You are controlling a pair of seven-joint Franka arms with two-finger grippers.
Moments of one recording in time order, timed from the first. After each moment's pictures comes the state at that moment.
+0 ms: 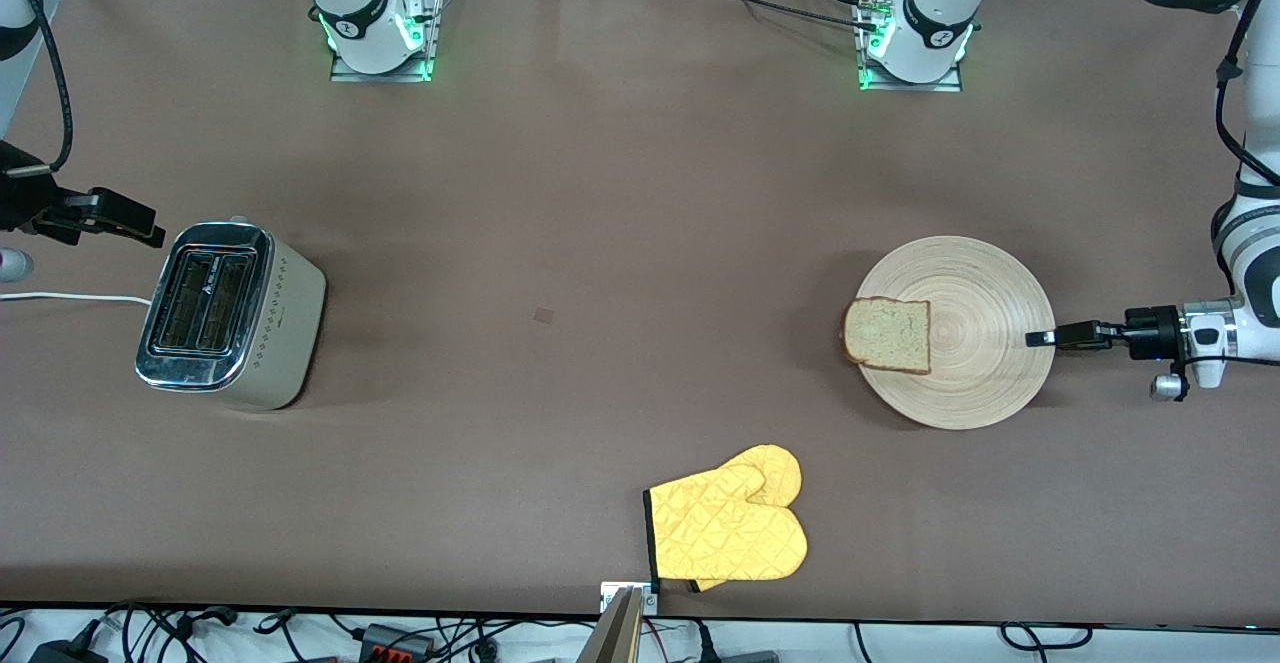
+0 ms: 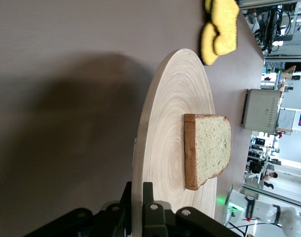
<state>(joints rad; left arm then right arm) 0.50 0.78 -0.10 -1.48 -0.75 1.63 0.67 -0.10 0.16 0.06 -1.49 -0.01 1.60 -0.02</state>
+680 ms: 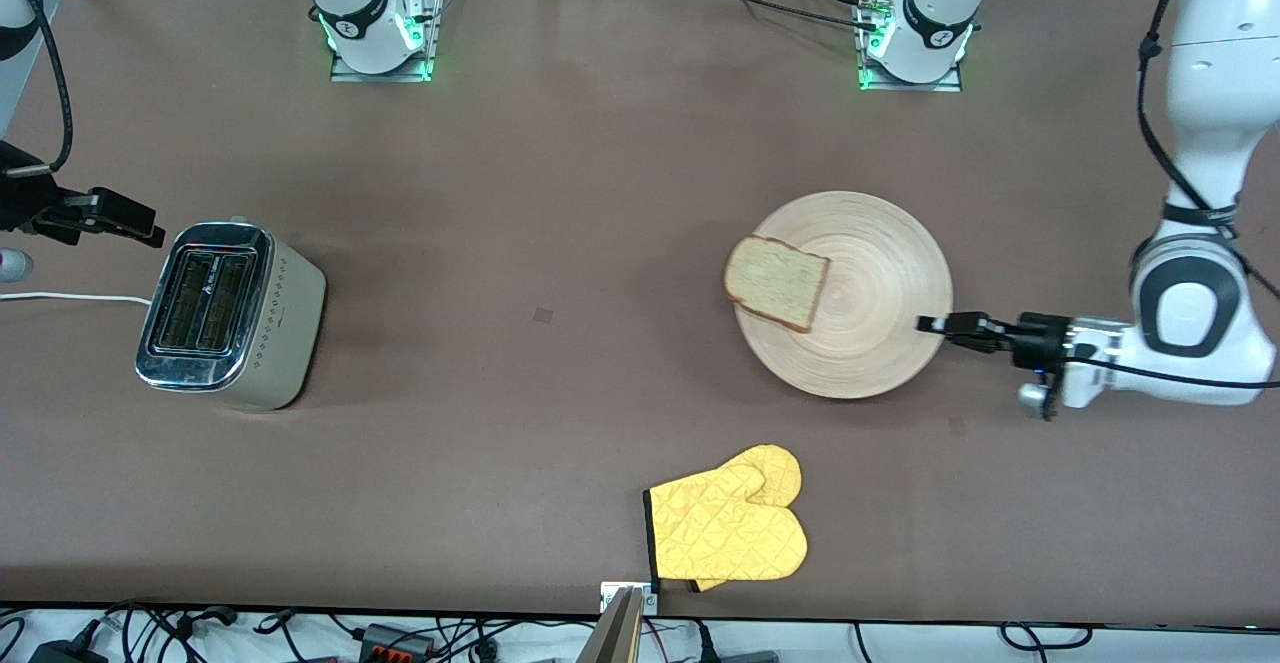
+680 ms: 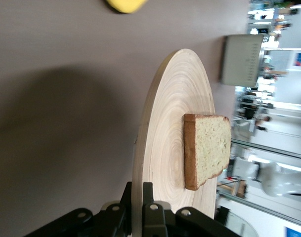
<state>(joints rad) 0.25 0.73 -0.16 -1.50 -0.83 1.59 0.60 -0.10 0.16 0.06 -1.49 -0.01 1.60 -0.02</state>
